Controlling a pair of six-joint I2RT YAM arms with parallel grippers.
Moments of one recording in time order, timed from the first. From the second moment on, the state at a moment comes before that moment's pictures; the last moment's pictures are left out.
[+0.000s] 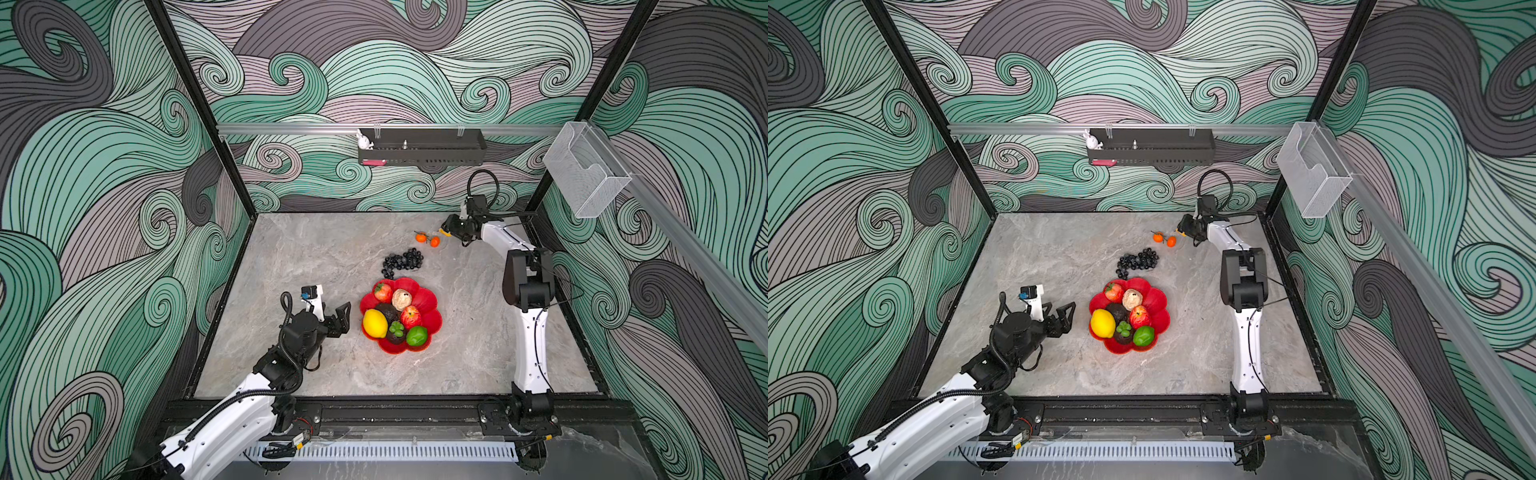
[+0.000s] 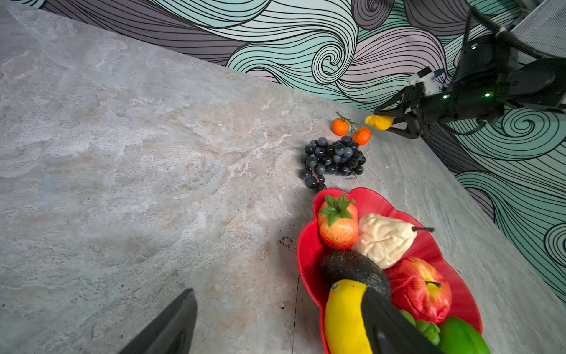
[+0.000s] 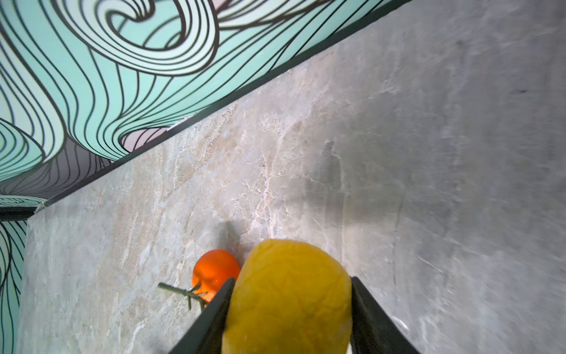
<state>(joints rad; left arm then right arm) -0.56 0.68 0.23 0.08 -0.20 -0.49 0.10 2.34 1.92 -0.40 -0.23 0.47</state>
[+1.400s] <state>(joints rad) -0.75 1.07 0.52 0.30 0.34 -0.07 0.46 1.14 0.67 0.03 -0.69 0.89</state>
